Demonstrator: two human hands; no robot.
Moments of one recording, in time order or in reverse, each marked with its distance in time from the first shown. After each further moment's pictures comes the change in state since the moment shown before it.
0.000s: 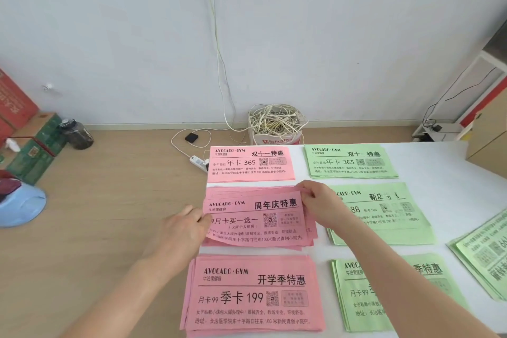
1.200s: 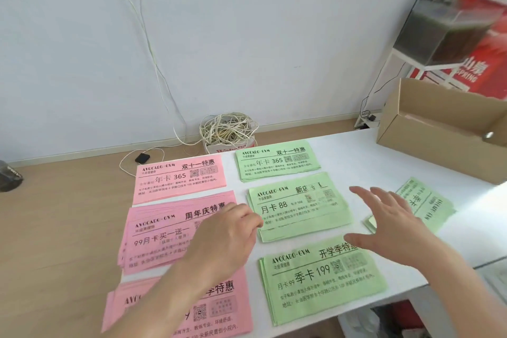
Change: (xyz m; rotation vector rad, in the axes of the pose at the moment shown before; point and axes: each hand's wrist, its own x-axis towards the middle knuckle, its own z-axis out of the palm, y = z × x) left_hand 0.069 0.172 -0.080 -0.507 0.119 0.274; right_hand -0.130 0.123 -0.147 -0.550 0.181 0.198
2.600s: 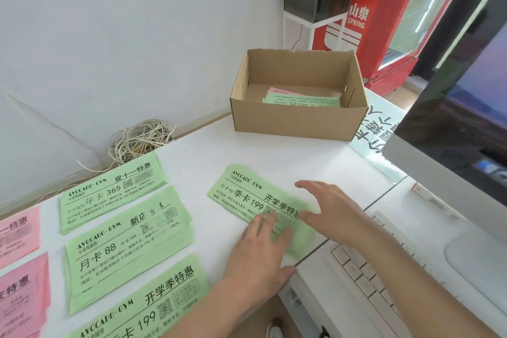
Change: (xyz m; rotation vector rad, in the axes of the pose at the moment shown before) left_hand 0.164 0.271 0.194 0.208 -0.449 0.226; right_hand 0.029 0.256 -0.002 0.341 0.058 0.018
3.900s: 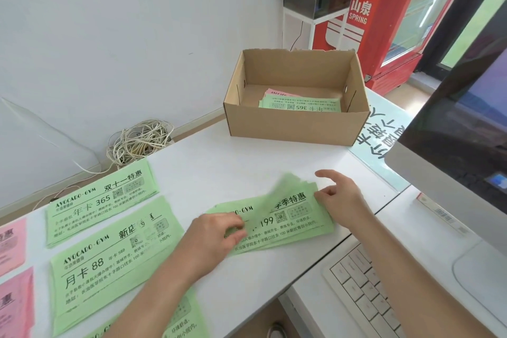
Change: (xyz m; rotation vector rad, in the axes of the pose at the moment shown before) left_hand 0.015 -0.082 -0.019 -0.441 0.231 -0.096; right_hand 0.049 0.043 0.003 0.616 0.193 0.339
